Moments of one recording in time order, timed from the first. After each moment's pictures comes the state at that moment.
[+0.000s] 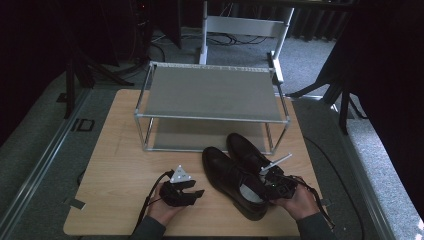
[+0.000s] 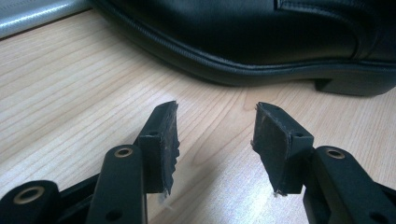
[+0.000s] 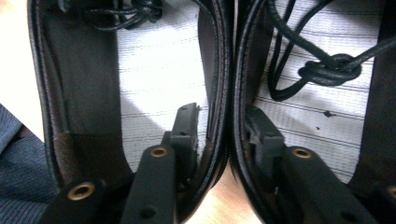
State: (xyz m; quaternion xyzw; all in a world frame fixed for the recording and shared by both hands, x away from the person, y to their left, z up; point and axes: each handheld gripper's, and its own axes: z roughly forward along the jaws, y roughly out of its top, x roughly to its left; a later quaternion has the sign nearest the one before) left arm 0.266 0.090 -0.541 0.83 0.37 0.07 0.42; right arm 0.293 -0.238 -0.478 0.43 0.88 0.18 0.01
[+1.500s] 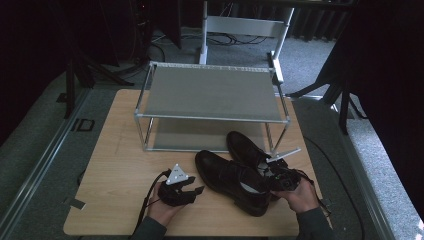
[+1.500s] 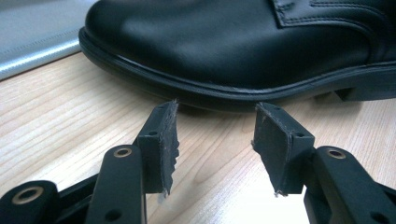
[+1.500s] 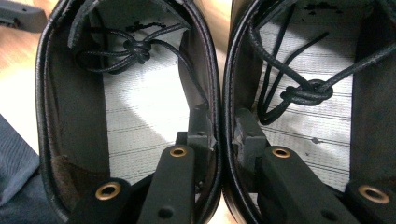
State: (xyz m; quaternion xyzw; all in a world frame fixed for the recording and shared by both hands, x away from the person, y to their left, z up) left arm 0.261 0.094 -0.531 0.80 0.37 0.10 0.45; right arm 0.304 -0.243 -0.462 0.43 0.86 0.26 0.03
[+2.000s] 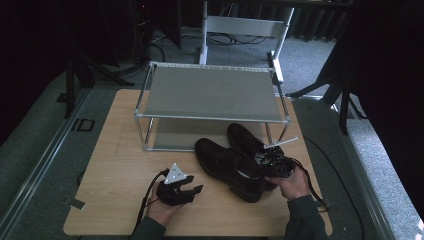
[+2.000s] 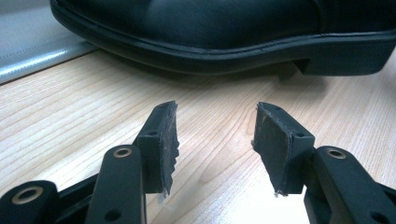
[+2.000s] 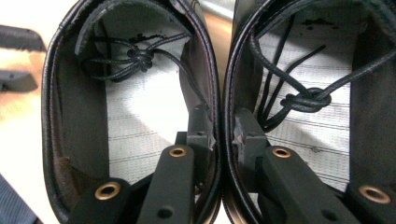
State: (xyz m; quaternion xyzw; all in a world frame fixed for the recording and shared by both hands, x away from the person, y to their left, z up) left arm 0.261 0.097 -0.531 0.80 0.38 0.10 0.45; right arm 0.336 -0.232 -0.459 0.46 0.84 0.28 0.04
